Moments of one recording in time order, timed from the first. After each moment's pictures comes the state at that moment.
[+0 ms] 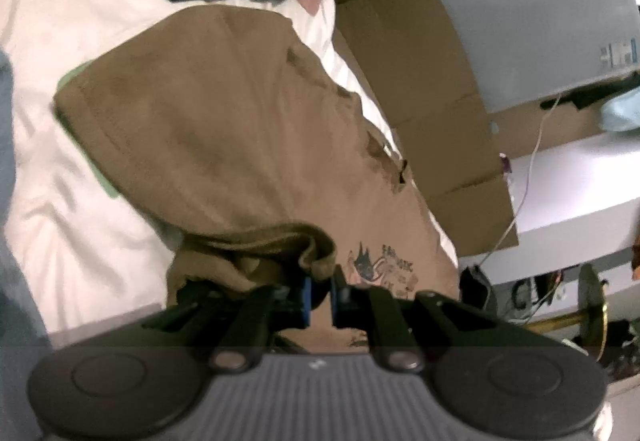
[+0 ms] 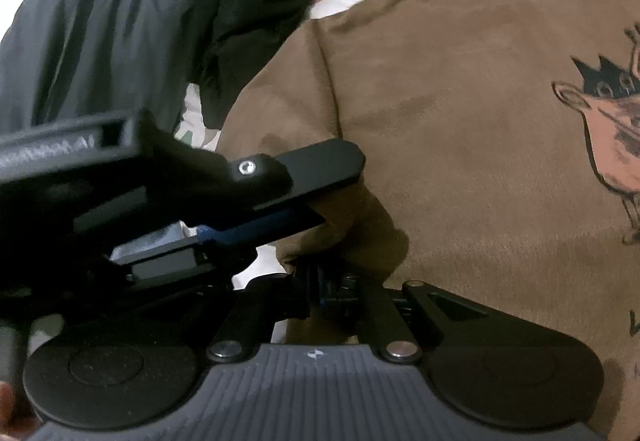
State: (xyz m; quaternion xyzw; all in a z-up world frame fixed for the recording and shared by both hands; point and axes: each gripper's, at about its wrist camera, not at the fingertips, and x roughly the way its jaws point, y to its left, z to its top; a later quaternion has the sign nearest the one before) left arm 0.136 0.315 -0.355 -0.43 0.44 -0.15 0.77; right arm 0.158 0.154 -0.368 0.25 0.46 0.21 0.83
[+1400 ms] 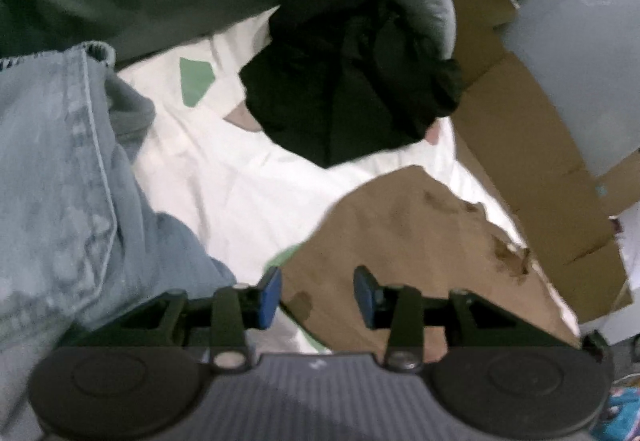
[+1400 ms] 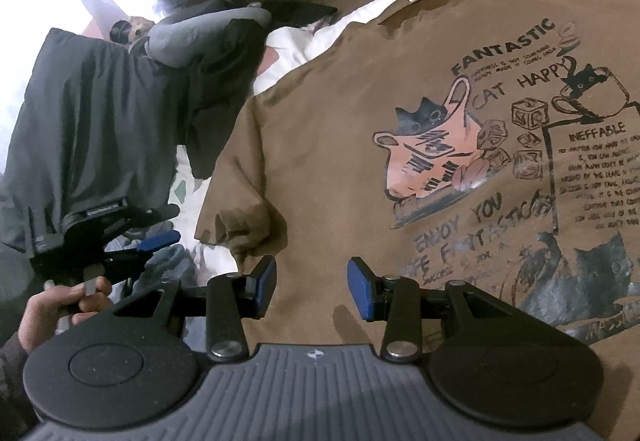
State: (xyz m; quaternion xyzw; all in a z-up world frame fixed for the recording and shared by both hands) left arm 0.147 0.395 -0.304 -0.31 0.43 0.07 0.84; right arm 0.095 0.026 -0.327 0.30 0.43 0.17 0.83
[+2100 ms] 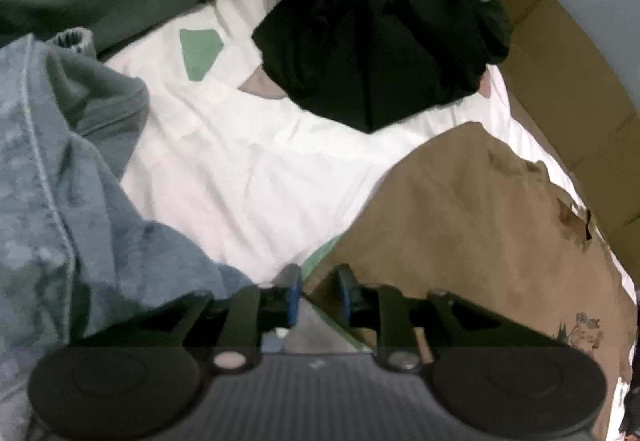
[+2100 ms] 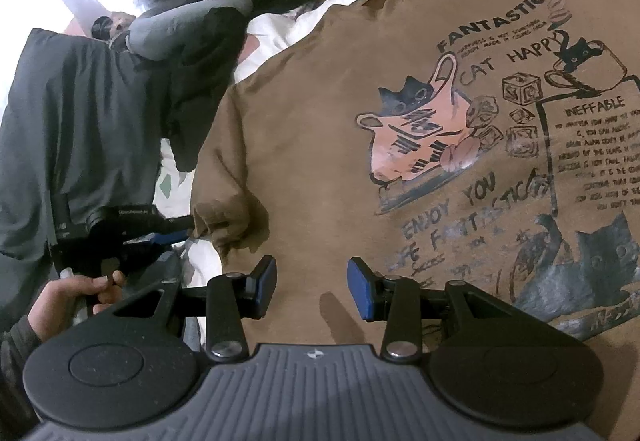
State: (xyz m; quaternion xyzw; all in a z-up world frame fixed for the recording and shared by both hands) left arm 0.176 0.390 -0.340 -0.25 0.49 0.09 0.83; right arm 0.099 0.033 -0.335 0.29 0.45 0.17 0.83
